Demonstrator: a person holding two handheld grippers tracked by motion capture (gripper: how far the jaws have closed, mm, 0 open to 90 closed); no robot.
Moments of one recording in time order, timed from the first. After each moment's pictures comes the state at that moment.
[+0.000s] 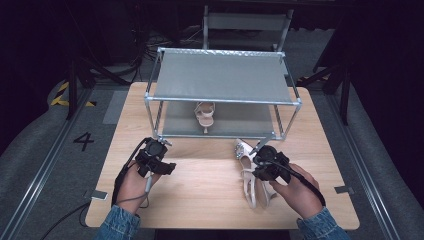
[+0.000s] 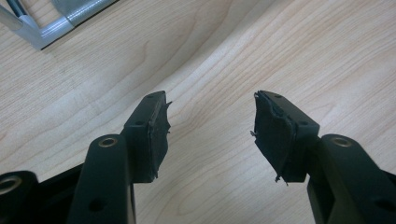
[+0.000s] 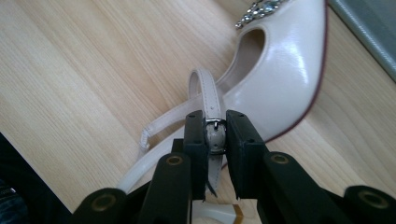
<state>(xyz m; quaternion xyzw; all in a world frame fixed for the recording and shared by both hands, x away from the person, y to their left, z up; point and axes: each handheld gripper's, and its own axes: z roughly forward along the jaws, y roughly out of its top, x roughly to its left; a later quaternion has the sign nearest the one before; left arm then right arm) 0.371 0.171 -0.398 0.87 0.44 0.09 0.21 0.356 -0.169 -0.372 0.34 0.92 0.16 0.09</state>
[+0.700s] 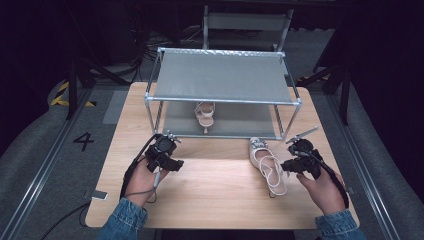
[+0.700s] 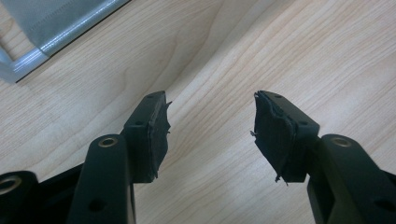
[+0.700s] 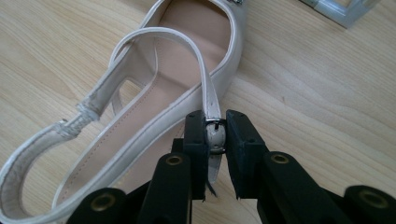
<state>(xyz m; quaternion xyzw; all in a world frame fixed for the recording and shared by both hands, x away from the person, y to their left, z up) 0.386 0.150 -0.400 0.88 0.42 0.08 0.20 0.377 -0.261 -0.385 0.47 0.86 0.19 0.07</state>
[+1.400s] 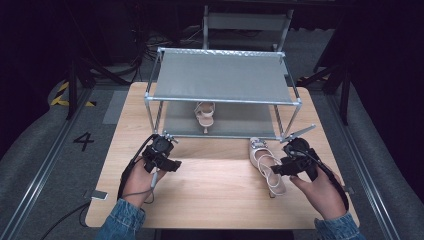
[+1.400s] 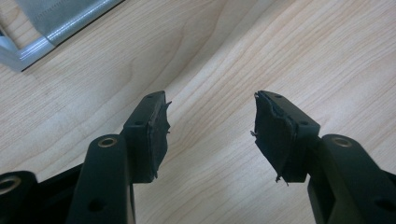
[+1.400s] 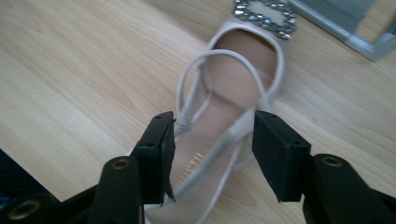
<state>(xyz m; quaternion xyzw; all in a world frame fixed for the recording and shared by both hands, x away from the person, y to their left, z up) 0.382 0.160 -0.400 0.88 0.43 0.08 0.20 0.361 -0.230 -0.357 0.44 0.87 0.21 0.07</state>
